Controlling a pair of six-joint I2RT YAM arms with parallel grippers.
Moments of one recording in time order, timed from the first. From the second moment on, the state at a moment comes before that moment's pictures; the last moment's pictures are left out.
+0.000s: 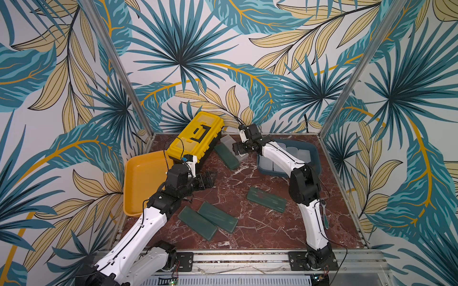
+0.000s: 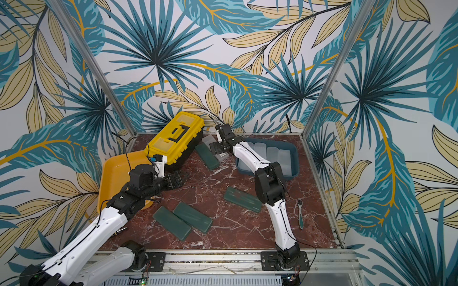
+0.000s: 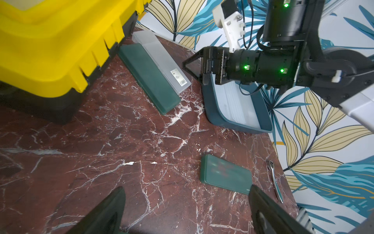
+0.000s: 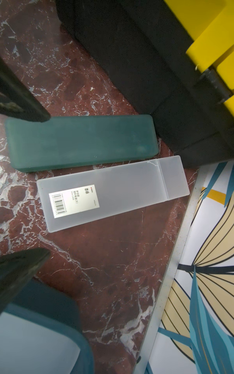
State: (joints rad) left arm -0.36 0.95 0.75 -0.27 0.25 -0.59; right arm 0.46 2.30 2.06 -0.56 0.02 0.09
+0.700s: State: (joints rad) left arm -0.35 0.99 0.74 -0.22 0.32 -0.57; right arm 0.46 2.47 2.22 -0.57 0.06 0.04
